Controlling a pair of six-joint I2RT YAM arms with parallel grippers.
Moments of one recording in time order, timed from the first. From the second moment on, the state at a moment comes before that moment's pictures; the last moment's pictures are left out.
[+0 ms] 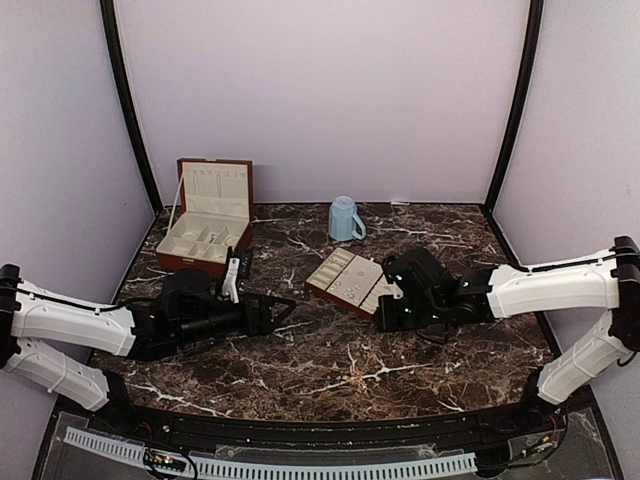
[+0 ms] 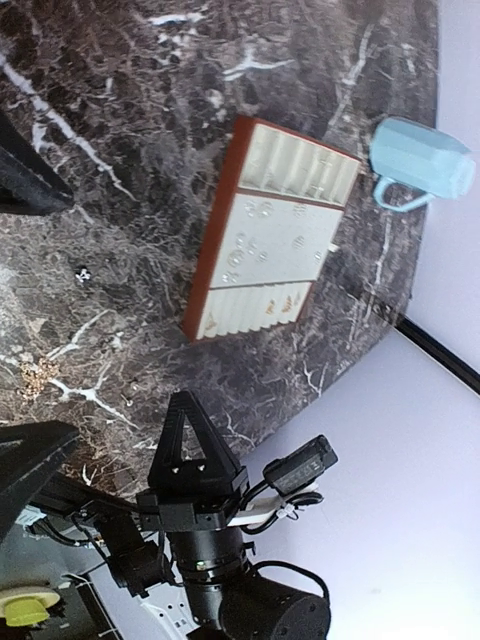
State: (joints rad) left arm -0.97 1.25 0.47 0.46 -0.03 -0.64; right arm 0.97 1.45 0.82 -0.27 0.15 0.72
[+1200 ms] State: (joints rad) left arm -1.05 1.58 0.66 1.07 0.13 -0.03; right arm 0.97 1.27 0.94 0.07 -0.19 1.00
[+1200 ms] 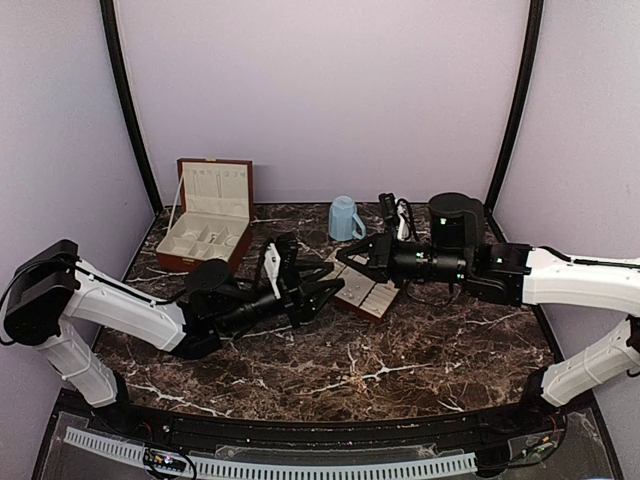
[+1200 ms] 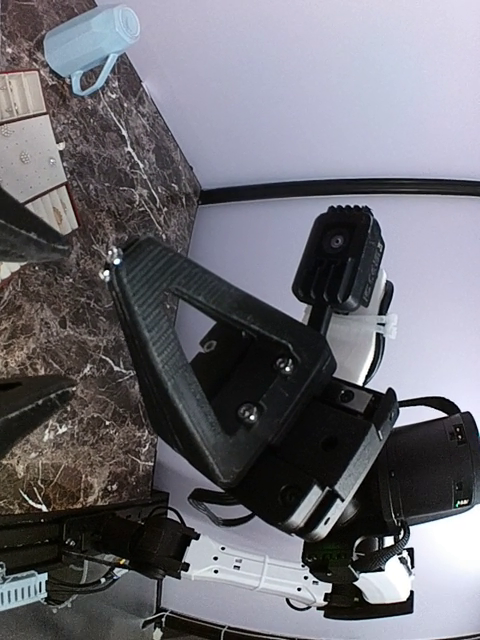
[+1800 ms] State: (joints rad) left arm -1.05 1.60 0.71 1.01 0.09 -0.03; right arm 0.97 1.27 0.94 0.09 -0.24 1.01
